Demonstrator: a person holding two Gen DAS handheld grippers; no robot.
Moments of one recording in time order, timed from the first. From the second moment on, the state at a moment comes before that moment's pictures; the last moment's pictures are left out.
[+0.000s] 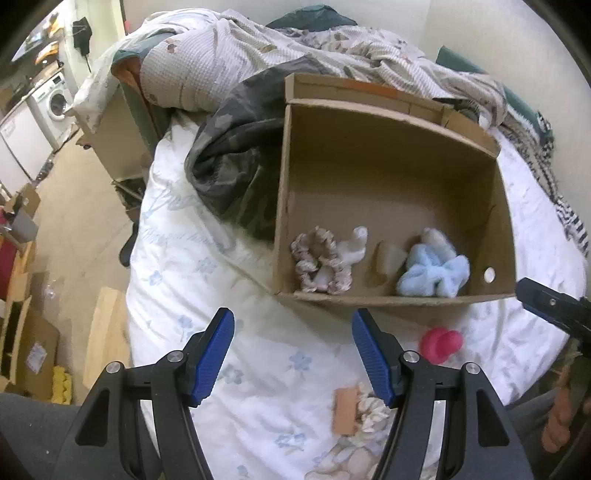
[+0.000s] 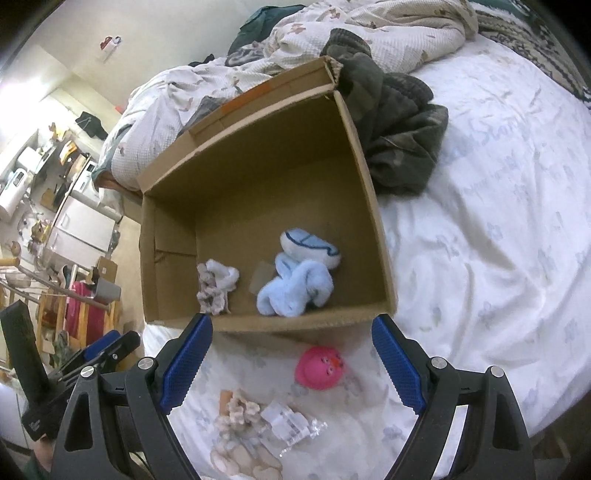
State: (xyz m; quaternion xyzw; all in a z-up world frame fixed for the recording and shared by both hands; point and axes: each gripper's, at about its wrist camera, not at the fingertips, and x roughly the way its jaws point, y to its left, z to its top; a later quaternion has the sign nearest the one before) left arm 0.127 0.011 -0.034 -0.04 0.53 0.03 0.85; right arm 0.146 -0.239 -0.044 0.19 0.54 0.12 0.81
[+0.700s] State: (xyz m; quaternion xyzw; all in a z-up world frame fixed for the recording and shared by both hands) left arm 0.118 0.012 -0.069 -0.05 0.58 0.02 0.81; right arm 0.134 -0.238 -0.080 0.17 0.61 0.10 0.77
